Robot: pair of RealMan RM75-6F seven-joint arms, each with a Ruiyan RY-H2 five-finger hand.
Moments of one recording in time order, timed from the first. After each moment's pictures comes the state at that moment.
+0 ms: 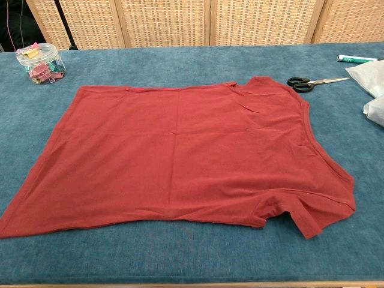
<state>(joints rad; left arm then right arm) -0.10 -1.12 -0.04 -1.63 1.48 1.46 0.10 0.09 -1.13 0.04 -1.58 -1.58 1.49 -0.13</state>
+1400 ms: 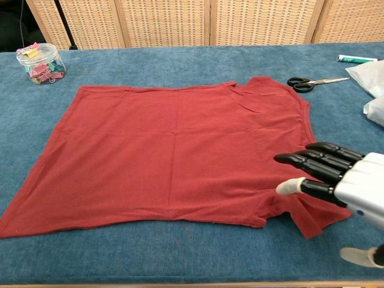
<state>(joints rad) -0.11 -1.13 -0.05 -1.63 1.45 1.44 0.13 0.24 -1.48 -0.08 -1.58 -1.88 1.19 -0.48</state>
